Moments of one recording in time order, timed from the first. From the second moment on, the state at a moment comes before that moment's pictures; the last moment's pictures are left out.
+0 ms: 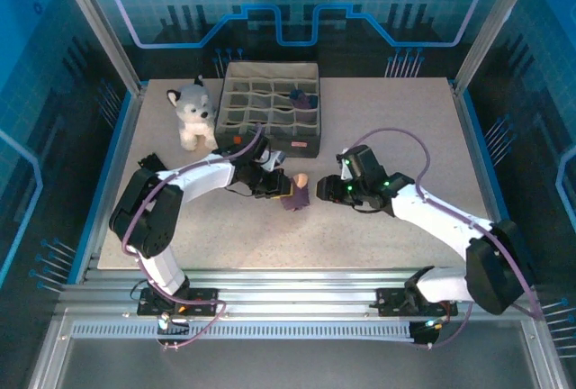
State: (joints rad) left arm -0.47 1.74 1.09 -0.47 0.58 -0.53; right arm 0.56 1.31 0.83 -0.39 -0.24 0.67
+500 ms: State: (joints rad) left arm -0.47 1.74 1.18 -0.66 0.66 -0.42; right arm 0.58 1.50 0.81 -0.26 -0.33 0.68
